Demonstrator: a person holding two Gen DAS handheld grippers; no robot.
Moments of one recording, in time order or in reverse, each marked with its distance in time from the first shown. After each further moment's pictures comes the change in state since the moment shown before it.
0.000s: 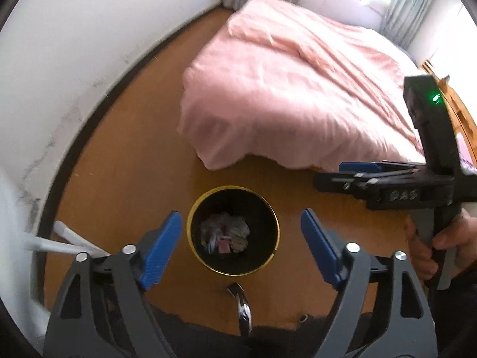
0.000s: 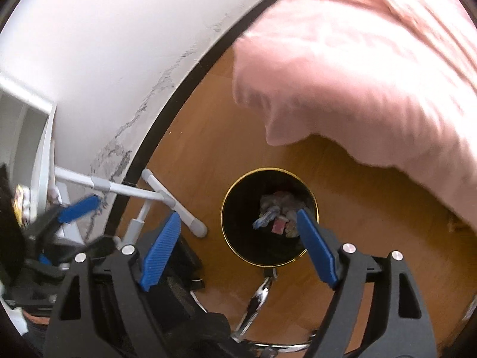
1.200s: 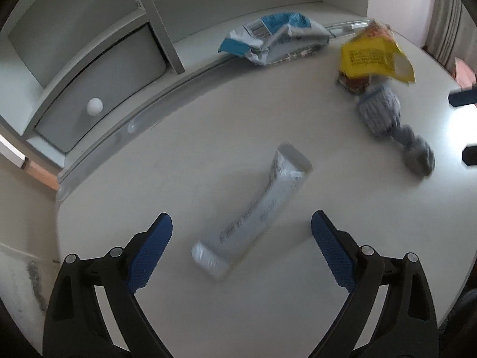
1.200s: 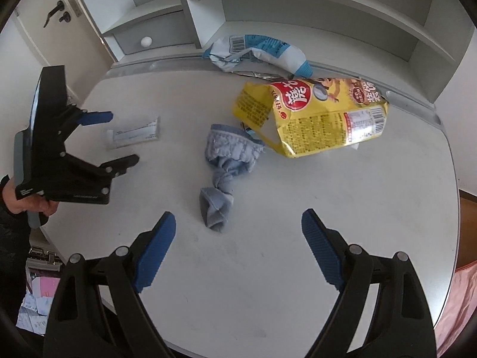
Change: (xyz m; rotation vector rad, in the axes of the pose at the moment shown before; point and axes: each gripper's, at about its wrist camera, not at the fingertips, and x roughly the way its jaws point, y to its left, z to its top) left arm -0.340 0.380 -0.360 -0.560 0.010 0.707; right arm 0.028 0.631 -0.180 -1.169 0.191 0.210
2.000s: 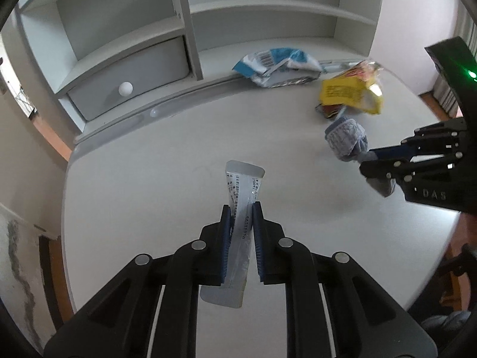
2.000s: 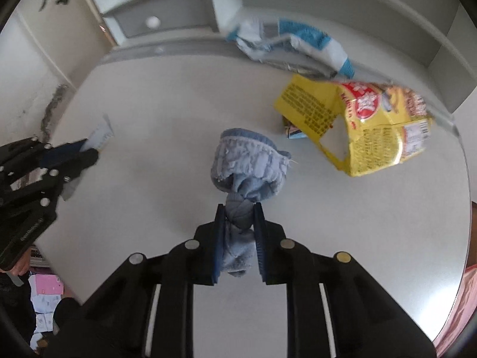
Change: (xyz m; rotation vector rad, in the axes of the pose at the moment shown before) left arm -0.068 -0.015 -0.036 -0.183 -0.083 -0.028; right arm 0.030 0.041 0.010 -0.035 0.025 -0.013
